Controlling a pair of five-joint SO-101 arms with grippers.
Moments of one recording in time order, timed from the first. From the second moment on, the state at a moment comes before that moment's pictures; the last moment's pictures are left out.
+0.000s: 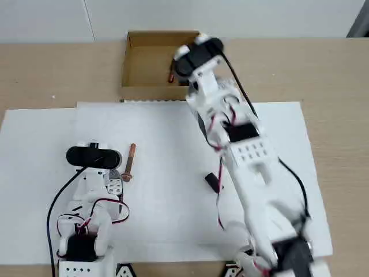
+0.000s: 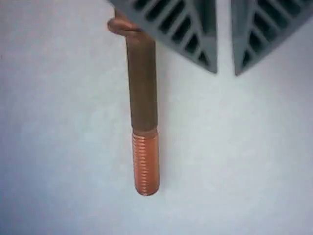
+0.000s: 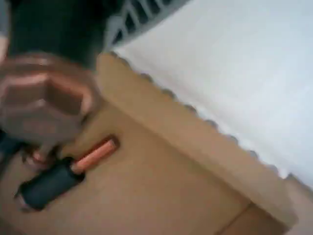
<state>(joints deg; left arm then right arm) -2.3 -103.6 94.3 58.2 0.7 -19.7 -9.9 21.2 24.4 16.3</state>
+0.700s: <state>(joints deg) -2.3 -103.6 94.3 58.2 0.7 -25.5 46.8 -29.5 17.5 45.8</state>
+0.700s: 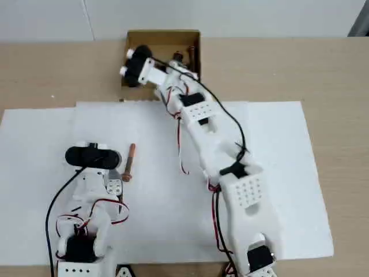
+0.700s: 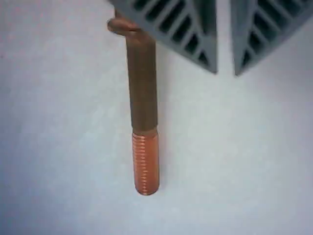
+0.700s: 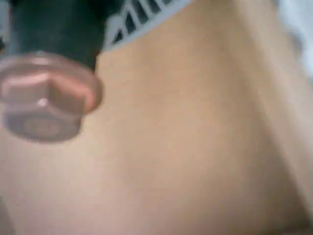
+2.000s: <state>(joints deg) -2.3 -103.6 94.3 58.2 0.7 -26.2 30.6 -35.5 45.1 32.5</state>
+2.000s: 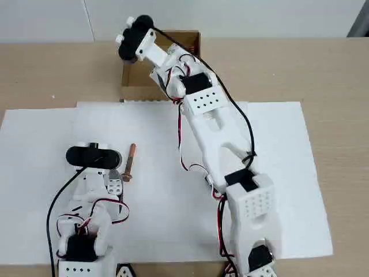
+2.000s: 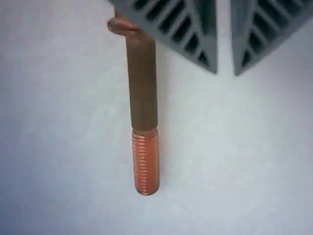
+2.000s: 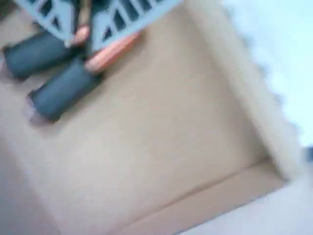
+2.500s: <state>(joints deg) -2.3 -103.6 94.3 58.2 0.7 -26.2 14.9 -35.5 81.3 13.8</state>
